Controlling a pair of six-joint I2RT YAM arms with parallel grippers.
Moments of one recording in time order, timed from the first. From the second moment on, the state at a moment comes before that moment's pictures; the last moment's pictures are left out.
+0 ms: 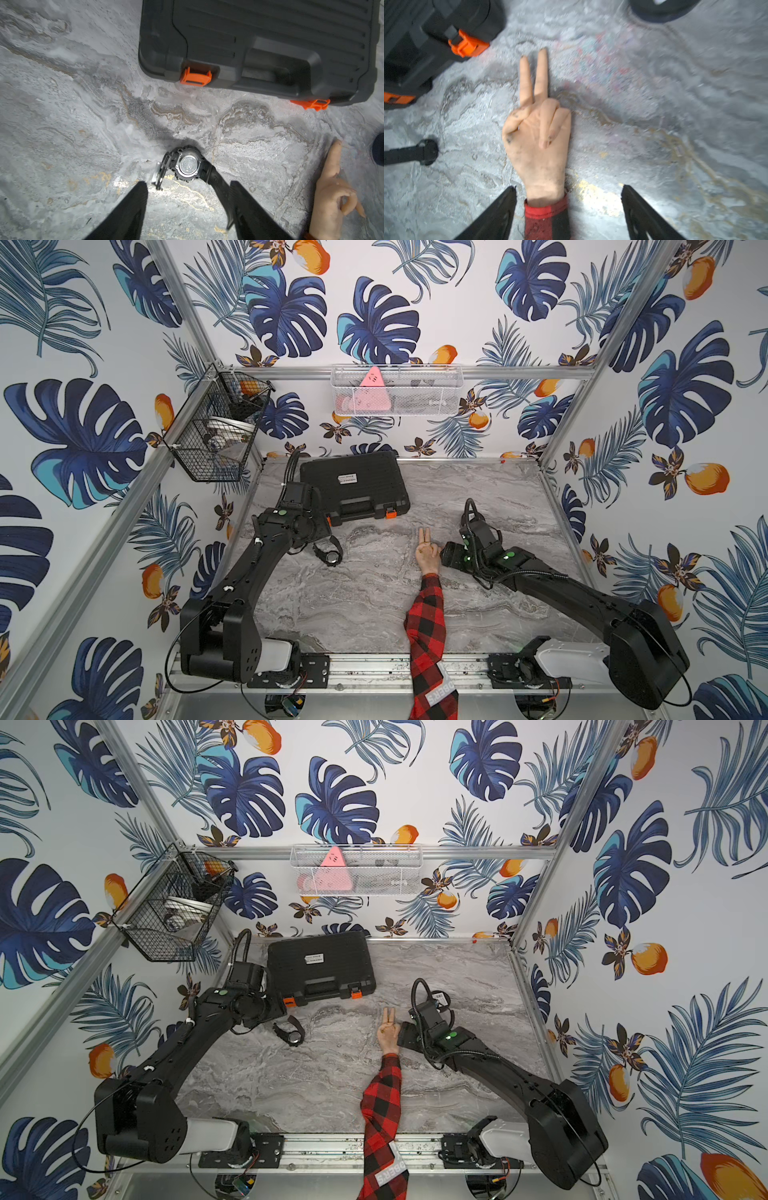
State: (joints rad) left arm -0.06 1.37 1.11 -0.80 -0.03 -0.49; right arm 0.55 1.26 0.77 -0.45 0.10 0.74
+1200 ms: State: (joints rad) left arm -0.13 1.46 0.19 0.87 -0.61 -0.12; right arm 0.09 1.45 0.44 0.41 0.45 0.16
